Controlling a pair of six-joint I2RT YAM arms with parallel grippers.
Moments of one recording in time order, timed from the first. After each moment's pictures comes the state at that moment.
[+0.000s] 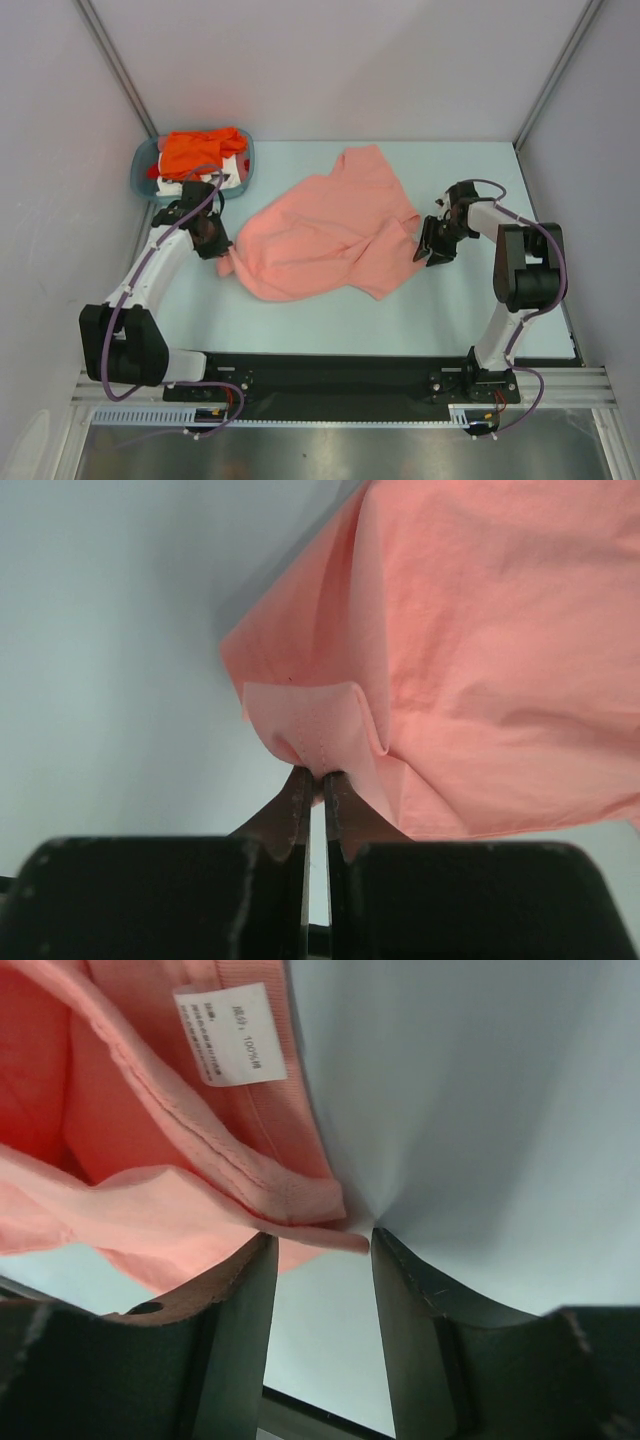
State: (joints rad) left arm -0.09 1.35 1.07 -0.82 -0.09 -0.44; right arm 0.03 1.84 1.16 -0.65 -0.36 0.25
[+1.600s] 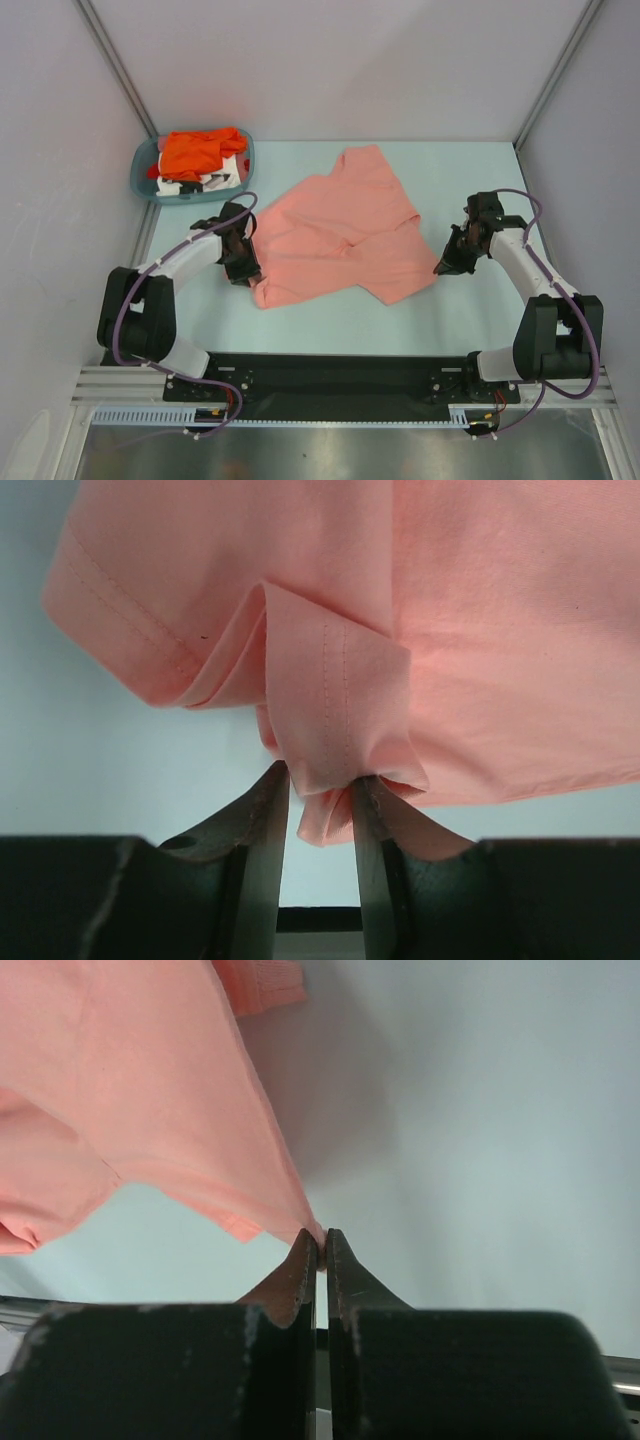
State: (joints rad) left arm -0.25 1.51 0.92 -0.73 0.02 -0.56; right arm 0.02 1.38 0.98 -0.82 -0.23 0.46
